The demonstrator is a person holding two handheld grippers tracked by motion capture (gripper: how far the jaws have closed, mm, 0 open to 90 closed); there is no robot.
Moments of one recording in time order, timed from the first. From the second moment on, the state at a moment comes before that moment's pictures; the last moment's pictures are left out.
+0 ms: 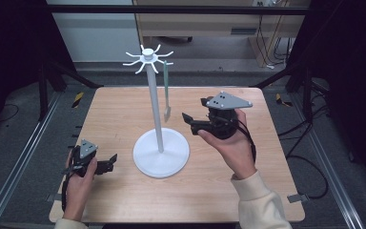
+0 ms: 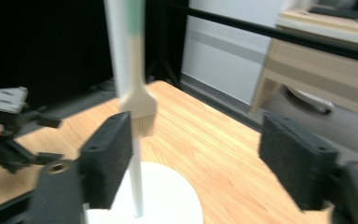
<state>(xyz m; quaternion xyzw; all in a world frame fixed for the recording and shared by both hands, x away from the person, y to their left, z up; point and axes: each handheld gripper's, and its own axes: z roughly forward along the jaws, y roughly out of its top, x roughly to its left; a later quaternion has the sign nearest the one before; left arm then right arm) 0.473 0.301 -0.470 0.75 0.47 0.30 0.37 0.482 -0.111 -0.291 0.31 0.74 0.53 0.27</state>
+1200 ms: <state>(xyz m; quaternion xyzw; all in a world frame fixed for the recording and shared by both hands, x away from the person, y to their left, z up) 0.474 0.300 -0.469 0.75 0.47 0.30 0.37 0.498 -0.176 -0.427 0.40 0.77 0.41 0.28</state>
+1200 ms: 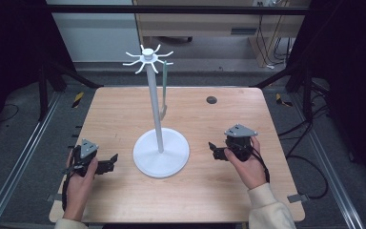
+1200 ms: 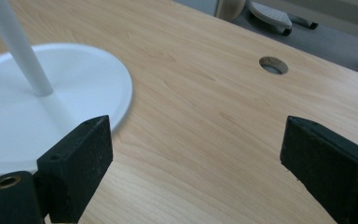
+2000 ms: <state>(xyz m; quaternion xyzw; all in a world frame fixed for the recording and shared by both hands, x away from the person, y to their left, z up) 0.475 0.297 -0.471 0.75 0.46 0.30 0.36 0.511 -0.183 -0.486 0.42 0.79 0.38 0.24</state>
